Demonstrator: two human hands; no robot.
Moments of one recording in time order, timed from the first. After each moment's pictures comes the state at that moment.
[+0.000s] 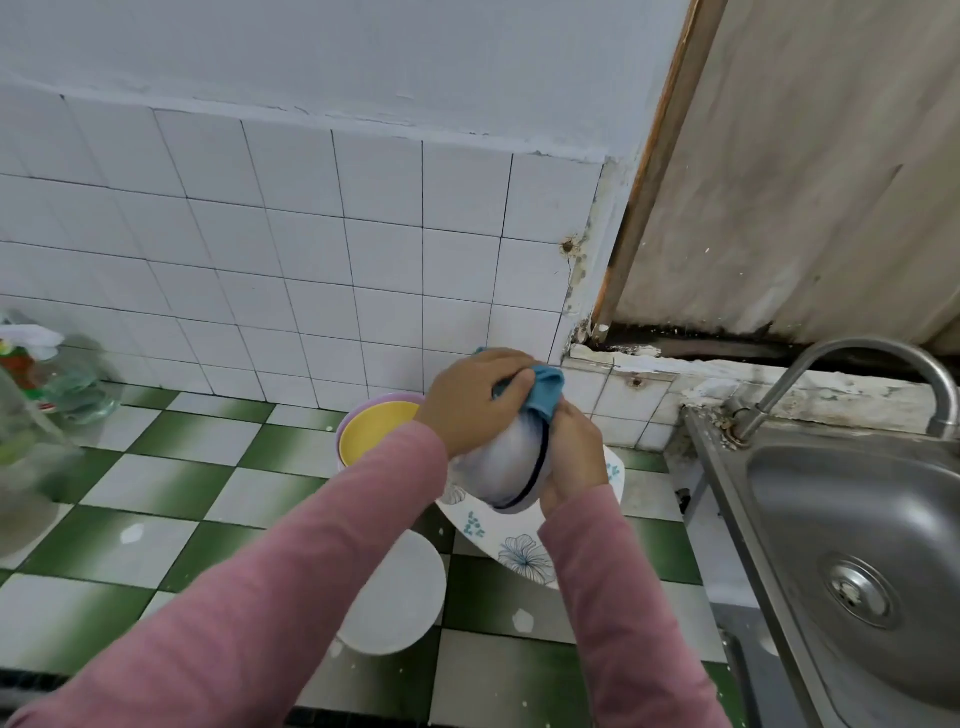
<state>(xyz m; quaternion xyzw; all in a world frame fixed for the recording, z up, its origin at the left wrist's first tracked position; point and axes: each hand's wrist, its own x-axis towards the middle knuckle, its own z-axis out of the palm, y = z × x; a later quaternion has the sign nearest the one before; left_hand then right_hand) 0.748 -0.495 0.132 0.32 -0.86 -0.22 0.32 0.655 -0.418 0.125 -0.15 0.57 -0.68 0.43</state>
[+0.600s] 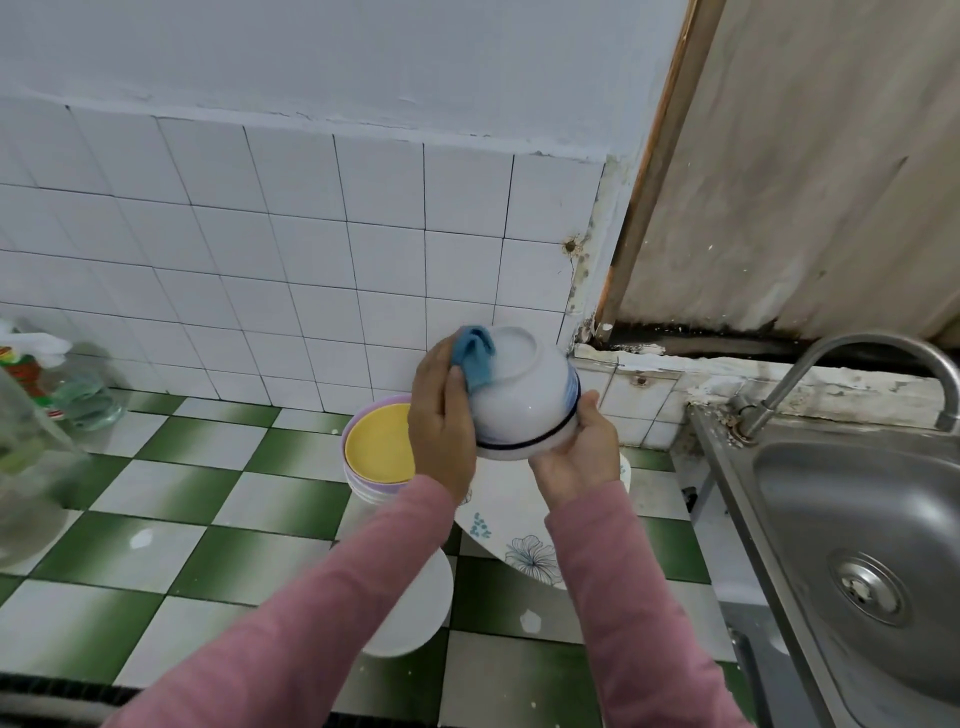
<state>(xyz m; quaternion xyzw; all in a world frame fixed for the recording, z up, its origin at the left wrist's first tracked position) 0.752 -0.469 0.102 0.37 -0.56 -0.40 0.62 0.655 -0.418 0.132 0.03 0.30 -0.79 0.53</state>
